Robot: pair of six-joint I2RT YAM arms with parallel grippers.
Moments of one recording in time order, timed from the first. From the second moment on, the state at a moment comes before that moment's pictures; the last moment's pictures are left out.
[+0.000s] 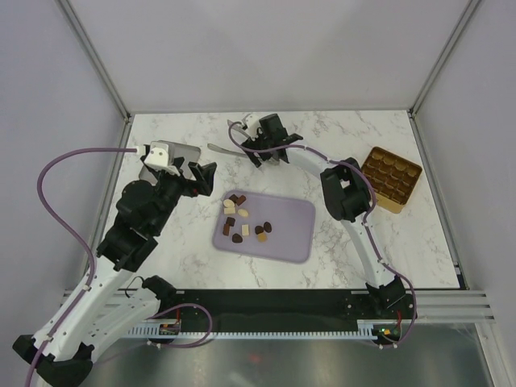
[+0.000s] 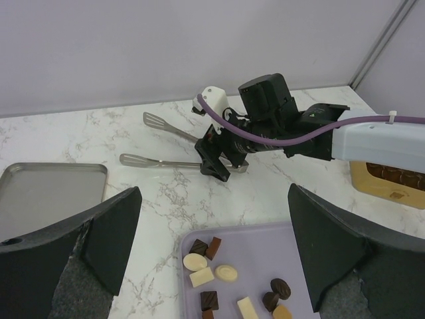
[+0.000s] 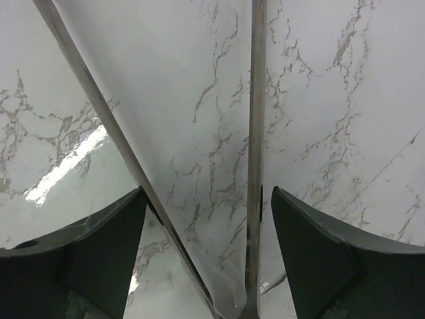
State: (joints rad) left arm -0.57 0.70 0.87 -0.15 -0.24 -0.15; right arm 0.54 2.50 2.06 -0.27 -0.09 -0.30
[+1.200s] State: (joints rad) left arm -0.56 0.71 0.87 -0.15 -0.18 -0.18; right arm 0.44 2.18 1.60 -0.26 0.06 -0.06
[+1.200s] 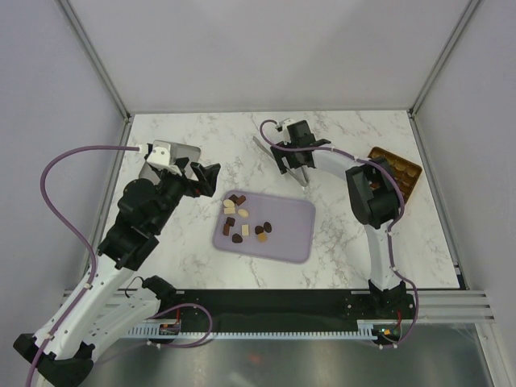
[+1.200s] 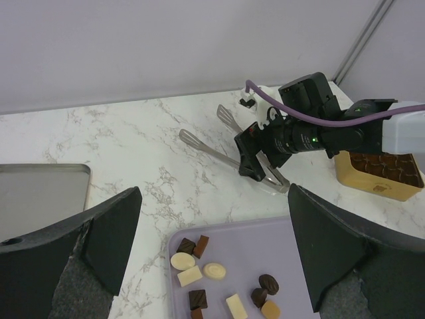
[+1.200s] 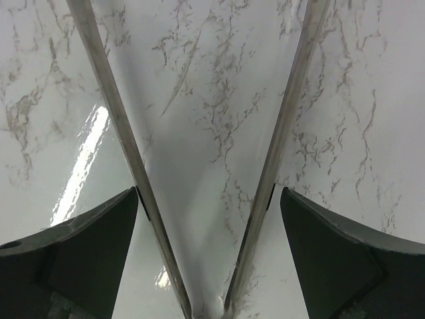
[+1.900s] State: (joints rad) left arm -0.56 0.71 0.87 -0.15 -0.18 -0.18; right arm 0.43 2.25 1.71 -0.33 0.04 -0.07
